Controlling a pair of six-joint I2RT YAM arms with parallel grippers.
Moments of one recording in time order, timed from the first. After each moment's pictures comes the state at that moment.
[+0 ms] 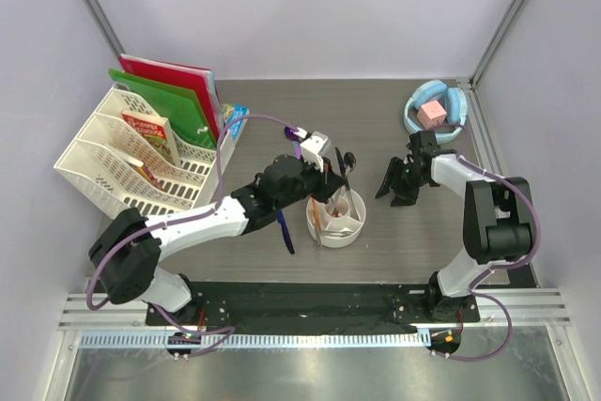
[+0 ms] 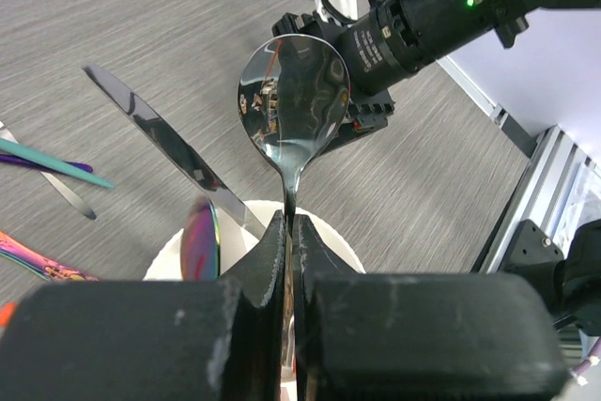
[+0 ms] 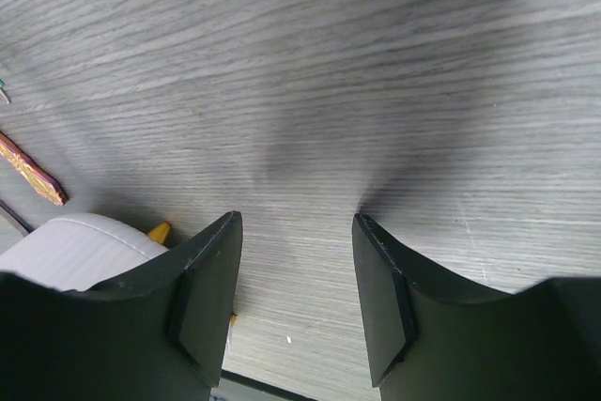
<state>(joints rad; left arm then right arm) -0.93 1.46 0.91 0.33 0.02 -0.38 0.07 1.64 0.92 -0.52 -0.29 0.47</state>
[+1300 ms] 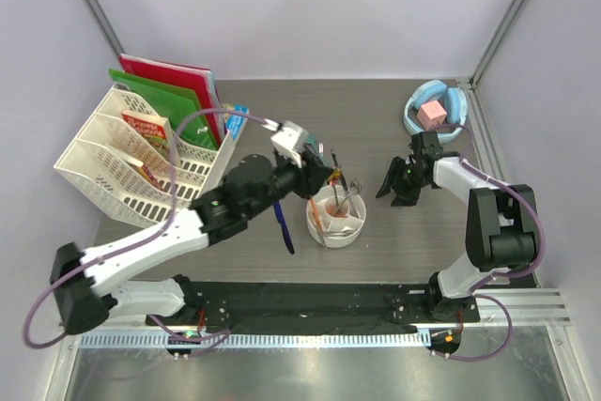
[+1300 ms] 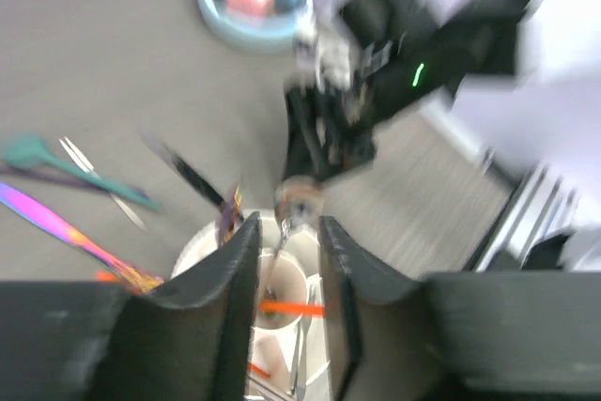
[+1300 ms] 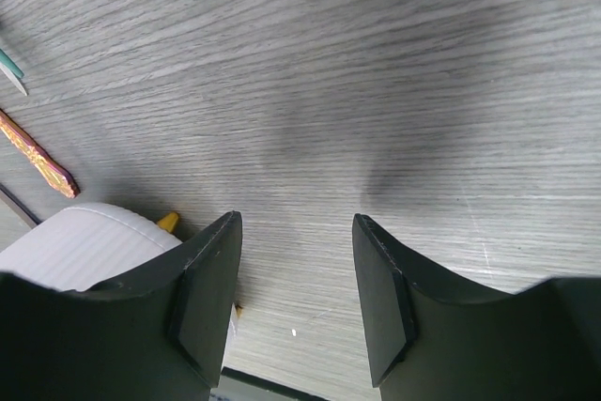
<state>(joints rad) -0.99 1.22 0.94 0.11 -0.12 -0.33 0.07 1.58 0.89 -0.51 -0.28 0.49</state>
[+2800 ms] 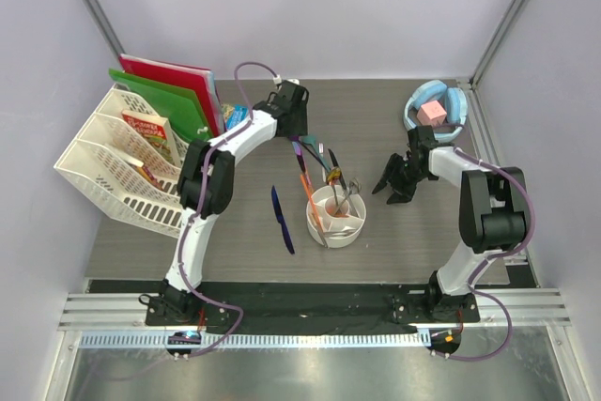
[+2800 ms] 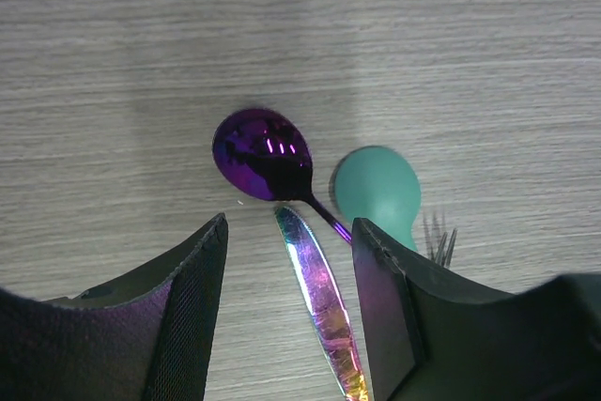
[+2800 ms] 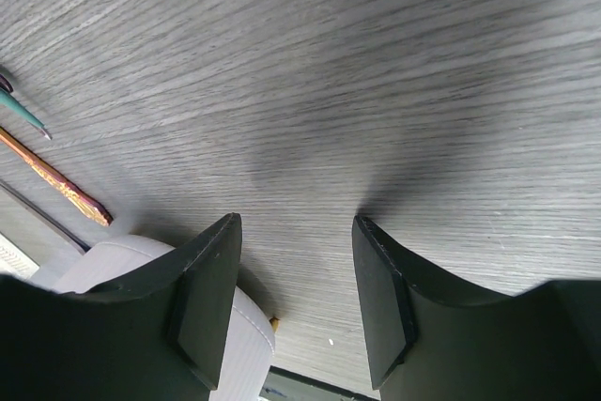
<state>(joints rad) -0.51 2.30 1.93 -0.49 -0.20 -0.43 0.07 1.72 1.00 -0.56 -0.32 0.58</state>
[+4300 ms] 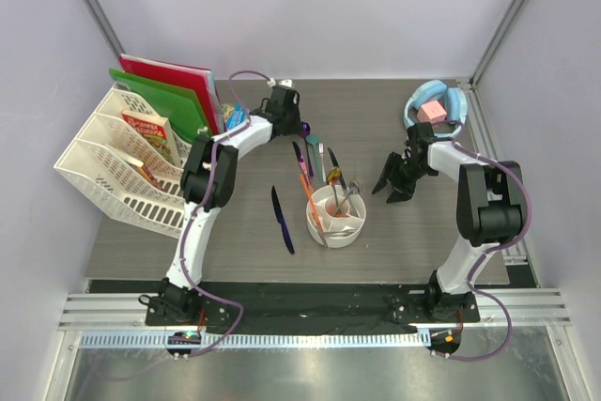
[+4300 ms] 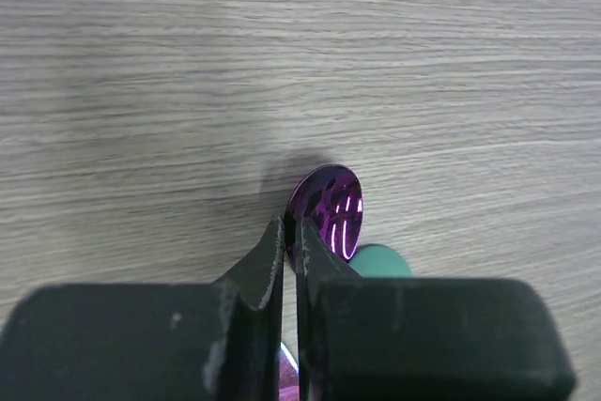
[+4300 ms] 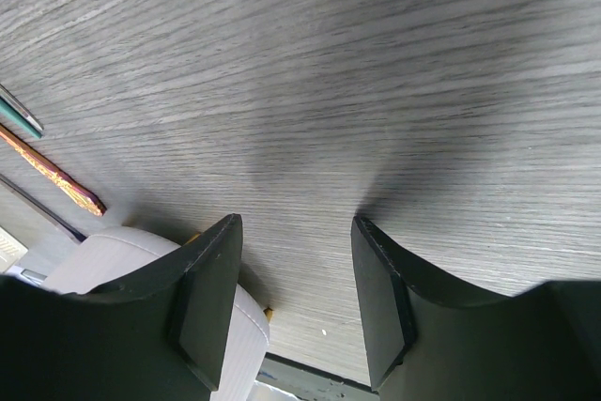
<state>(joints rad) -0.46 2.40 1.90 -0.22 -0.04 -0.50 0.06 1.77 1.06 -0.62 -0.34 0.52</state>
